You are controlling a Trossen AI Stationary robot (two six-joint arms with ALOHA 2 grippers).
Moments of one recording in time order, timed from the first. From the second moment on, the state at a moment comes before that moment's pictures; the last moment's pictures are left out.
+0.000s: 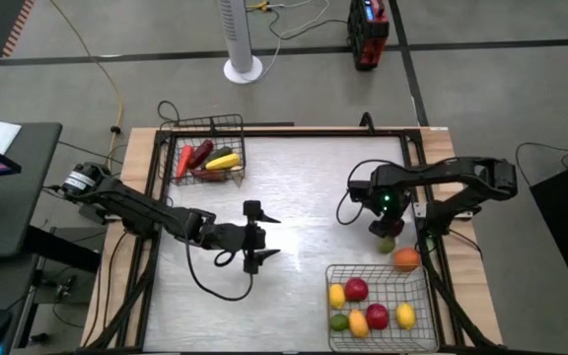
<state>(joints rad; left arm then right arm) -0.31 1.46 0.94 -0.02 -0.44 0.11 -0.23 1.42 0.78 -1.29 -0.14 0.40</state>
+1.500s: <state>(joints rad) -0.31 1.46 0.94 -0.06 -0.41 0.05 0.52 1.21 1.14 -1.07 -0.20 0.78</state>
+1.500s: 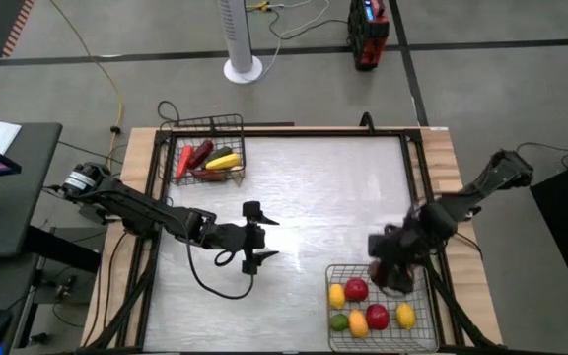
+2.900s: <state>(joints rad) -0.30 1.46 0.94 0.00 -0.37 0.13 0.48 1.36 1.33 -1.51 0.13 0.87</state>
